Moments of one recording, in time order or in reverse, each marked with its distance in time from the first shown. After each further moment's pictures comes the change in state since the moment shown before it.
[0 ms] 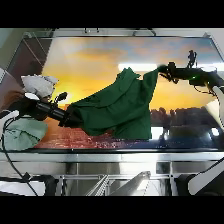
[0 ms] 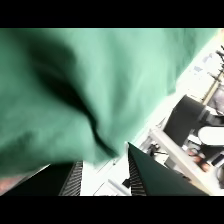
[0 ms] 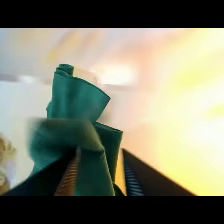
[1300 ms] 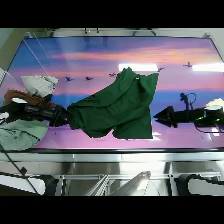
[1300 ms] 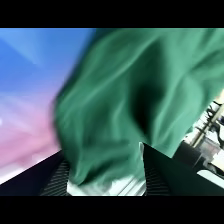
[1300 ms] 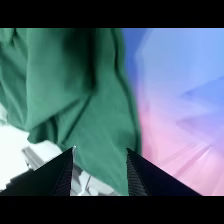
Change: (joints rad) left arm 0.168 -0.123 0.070 0.014 0.089 0.035; right arm -0.072 0.496 -0.942 -0.079 0.256 -0.177
